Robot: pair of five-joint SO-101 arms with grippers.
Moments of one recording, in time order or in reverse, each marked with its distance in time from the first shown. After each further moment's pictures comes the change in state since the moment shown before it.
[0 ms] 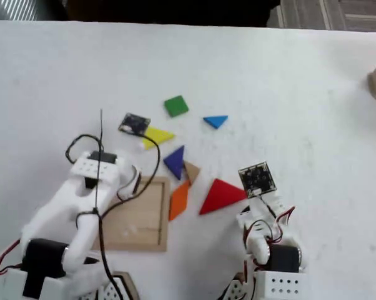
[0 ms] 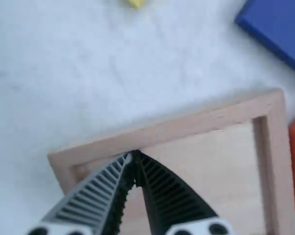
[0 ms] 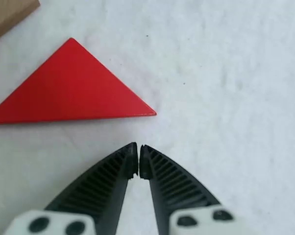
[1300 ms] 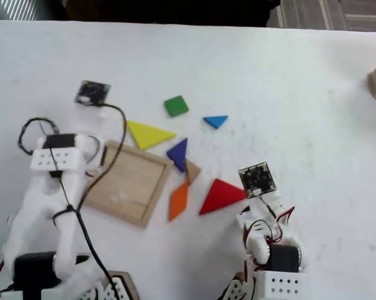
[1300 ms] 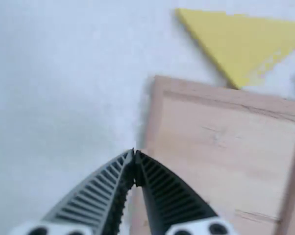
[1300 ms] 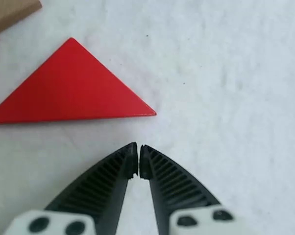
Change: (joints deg) left arm -15.4 -5.5 -11.7 5.2 -8.4; right arm 0.0 0.0 0.0 0.0 0.0
